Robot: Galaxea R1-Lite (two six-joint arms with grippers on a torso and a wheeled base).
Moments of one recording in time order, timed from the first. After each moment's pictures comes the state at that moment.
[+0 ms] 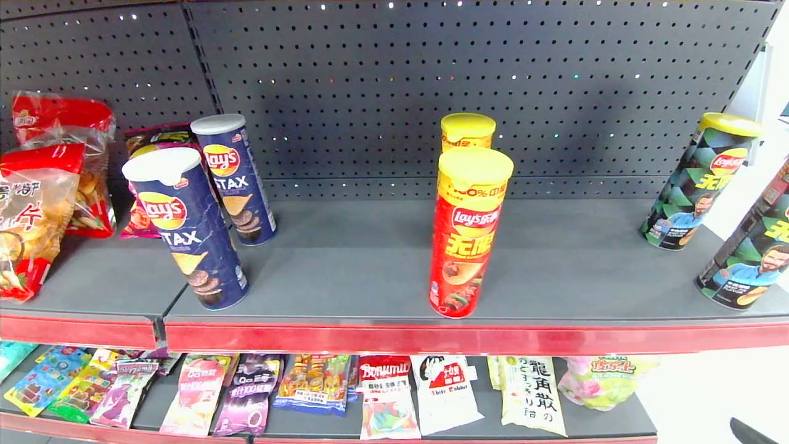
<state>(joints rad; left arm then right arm) 0.00 0.00 -0.02 0.01 -0.06 -0.08 0.27 0.49 -0.25 0.02 -0.05 -0.11</state>
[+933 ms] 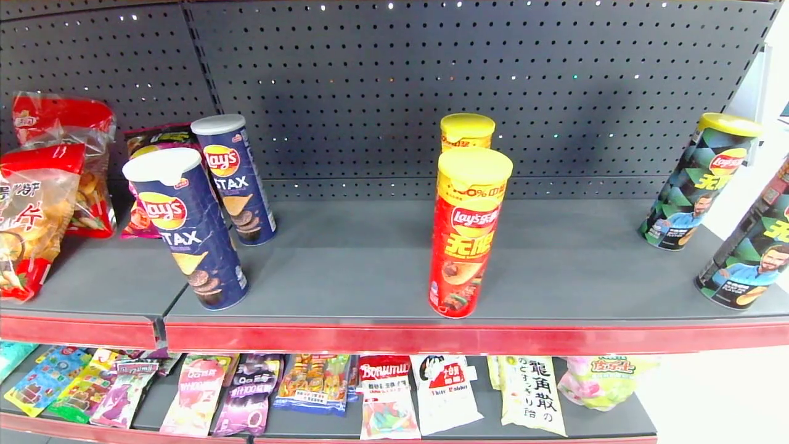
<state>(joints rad) 0.00 0.00 -0.02 0.01 -0.06 -0.08 -0.01 0.04 0.00 0.00 0.03 0.01</state>
